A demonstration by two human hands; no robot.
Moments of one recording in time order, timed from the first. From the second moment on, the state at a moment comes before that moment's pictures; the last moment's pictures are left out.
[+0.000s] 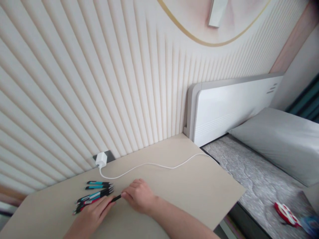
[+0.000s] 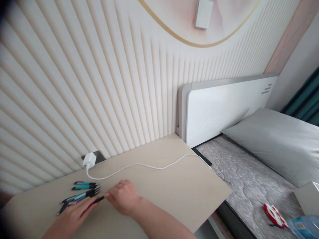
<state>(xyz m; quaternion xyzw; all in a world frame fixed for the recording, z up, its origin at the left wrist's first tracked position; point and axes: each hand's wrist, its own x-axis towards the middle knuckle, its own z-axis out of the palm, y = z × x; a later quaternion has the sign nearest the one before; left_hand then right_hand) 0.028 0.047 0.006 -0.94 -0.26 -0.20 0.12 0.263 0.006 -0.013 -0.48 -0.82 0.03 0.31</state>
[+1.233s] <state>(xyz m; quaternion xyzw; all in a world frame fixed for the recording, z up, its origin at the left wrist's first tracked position) 0.013 0.029 -0.018 -0.93 -0.23 -0.21 0.18 0.249 -0.004 -0.020 -0.43 -0.85 0.08 0.30</state>
